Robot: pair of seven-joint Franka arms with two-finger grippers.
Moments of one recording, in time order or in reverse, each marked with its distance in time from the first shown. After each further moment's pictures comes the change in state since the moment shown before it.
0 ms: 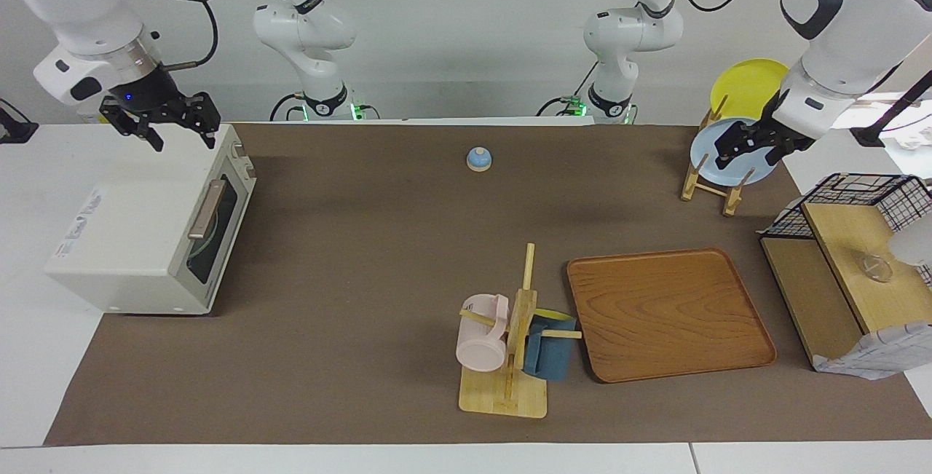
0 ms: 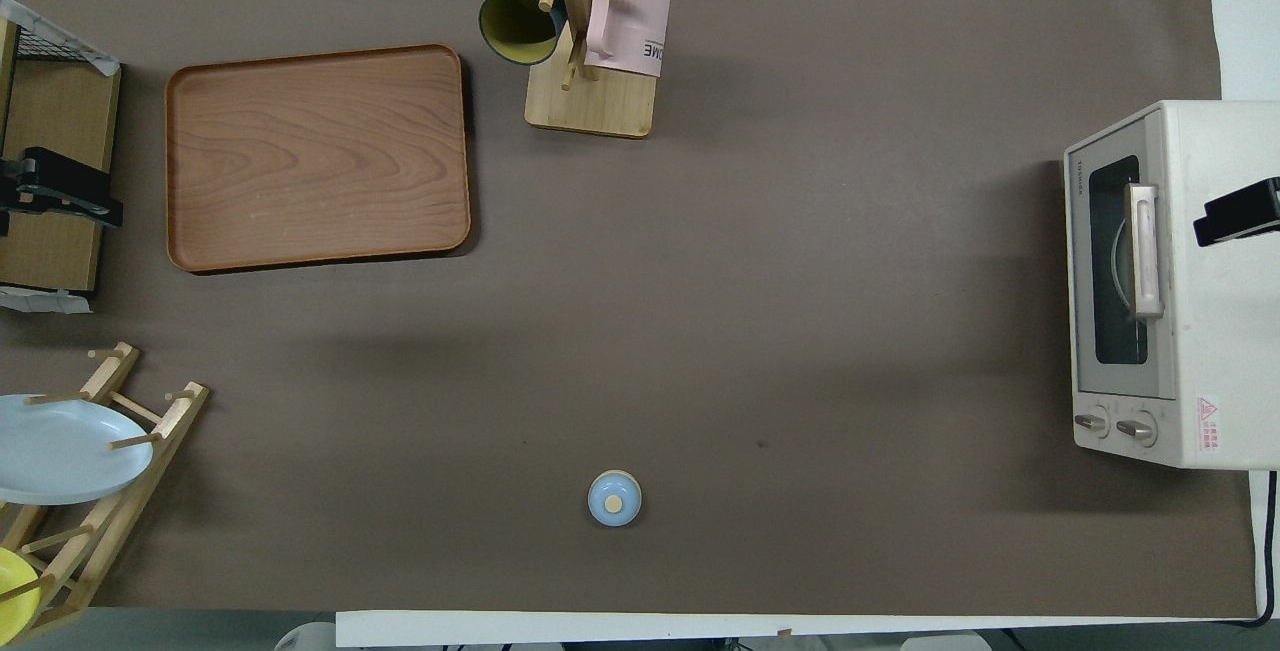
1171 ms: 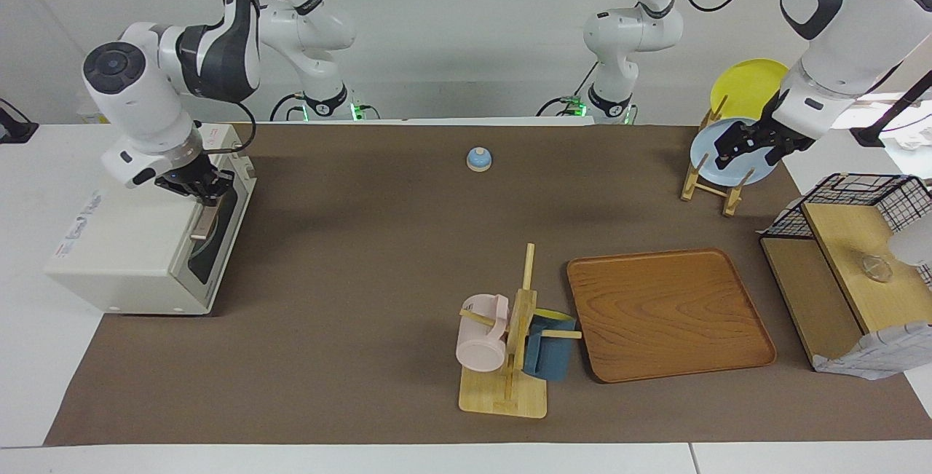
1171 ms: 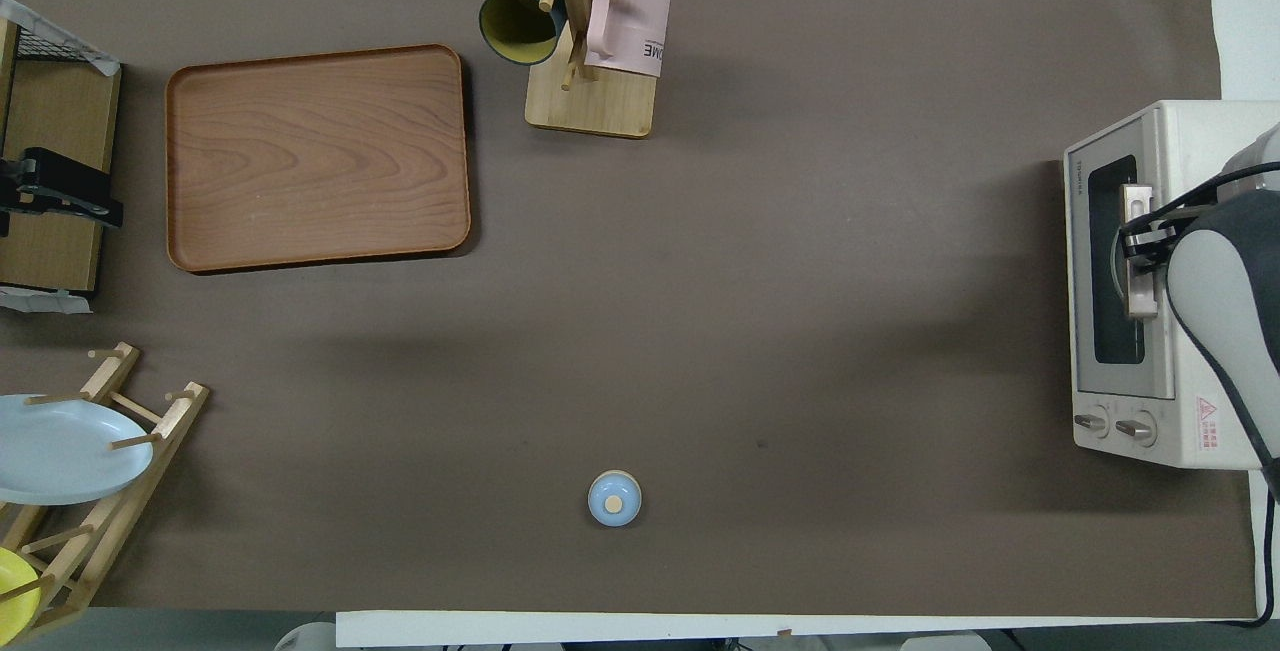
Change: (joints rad) left arm 0.000 0.000 0.000 0.000 0.000 0.000 0.000; right arm 0.018 0.055 0.001 -0.257 -0.098 0.209 0.120
